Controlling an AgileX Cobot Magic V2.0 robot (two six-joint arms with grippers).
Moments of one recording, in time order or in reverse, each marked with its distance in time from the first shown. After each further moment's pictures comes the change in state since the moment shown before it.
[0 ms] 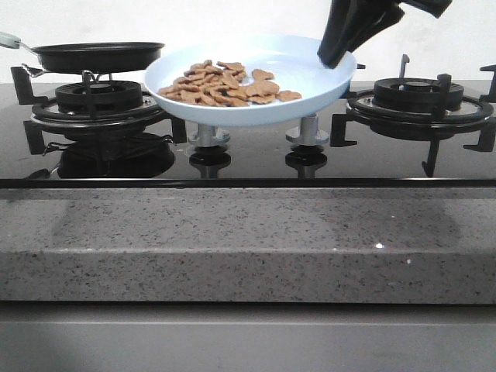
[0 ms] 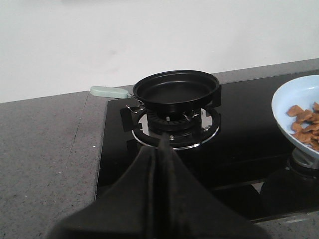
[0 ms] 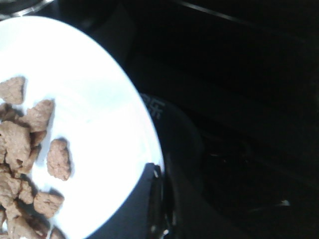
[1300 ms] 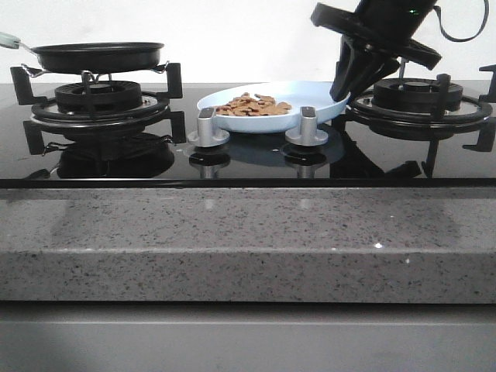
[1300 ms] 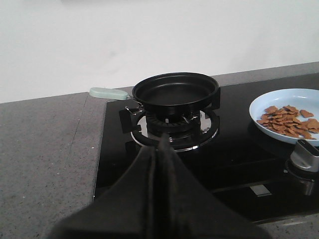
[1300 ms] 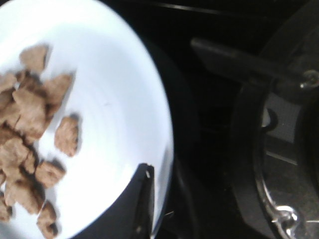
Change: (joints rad) left arm 0.000 0.000 0.001 -0.011 -0.004 0.000; right arm -0.128 0.336 -0.305 0.008 0.103 0.045
